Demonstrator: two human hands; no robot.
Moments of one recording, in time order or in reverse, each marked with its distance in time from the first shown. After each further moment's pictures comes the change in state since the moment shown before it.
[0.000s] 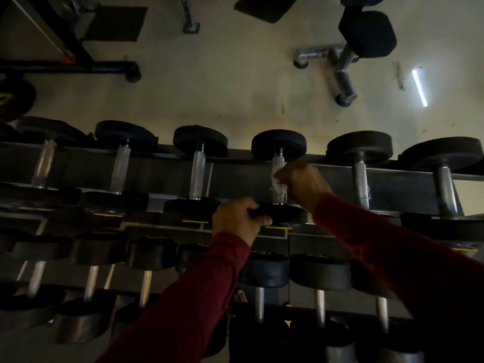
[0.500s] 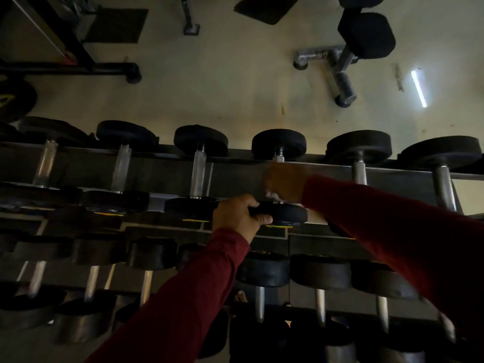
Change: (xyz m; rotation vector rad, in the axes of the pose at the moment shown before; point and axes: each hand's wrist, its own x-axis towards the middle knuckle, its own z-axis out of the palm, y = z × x) left_hand 0.006 -0.004 0.000 0.046 -0.032 0.028; right_hand 0.038 -0.007 0.003 -0.277 -0.329 -0.513
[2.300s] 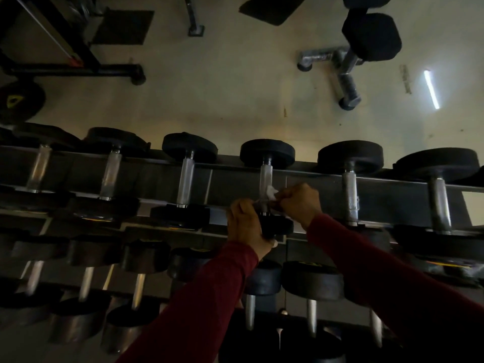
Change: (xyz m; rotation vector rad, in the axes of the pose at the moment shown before) left_hand 0.005 0.022 0.065 0.168 0.011 0.041; right_hand -0.052 -0.022 0.014 0.902 0.299 0.997
